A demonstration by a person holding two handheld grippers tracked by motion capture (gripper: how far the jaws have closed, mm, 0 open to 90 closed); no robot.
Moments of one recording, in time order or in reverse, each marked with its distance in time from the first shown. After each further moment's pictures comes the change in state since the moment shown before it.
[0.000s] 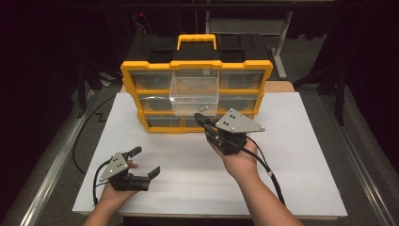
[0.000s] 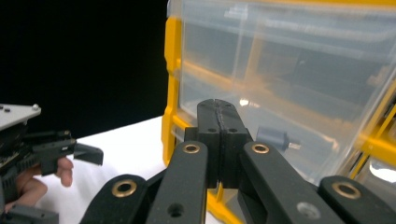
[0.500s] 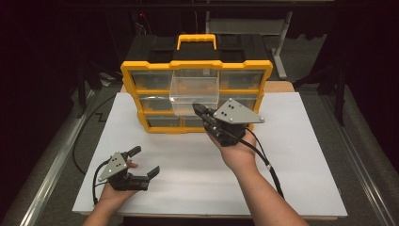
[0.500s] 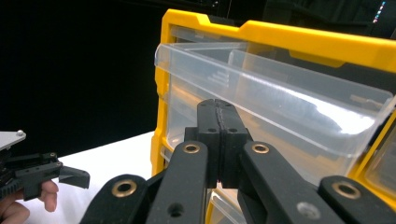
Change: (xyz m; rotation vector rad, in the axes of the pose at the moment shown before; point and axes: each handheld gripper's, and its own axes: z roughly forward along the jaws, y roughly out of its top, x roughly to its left) left arm 0.001 0.000 -0.001 -0.007 0.000 -0.003; right arm -0.003 0.023 0.005 -0.034 -0.031 -0.025
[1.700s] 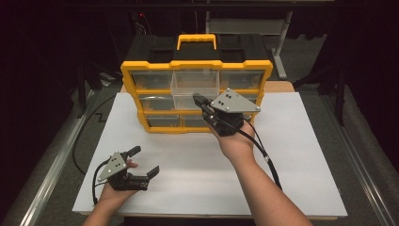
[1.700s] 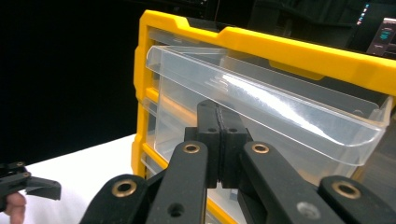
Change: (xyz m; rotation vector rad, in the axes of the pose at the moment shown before) left arm 0.000 0.000 -0.001 -0.008 -0.001 -0.002; right arm -0.013 0.009 0.015 0.015 -0.049 -0.021
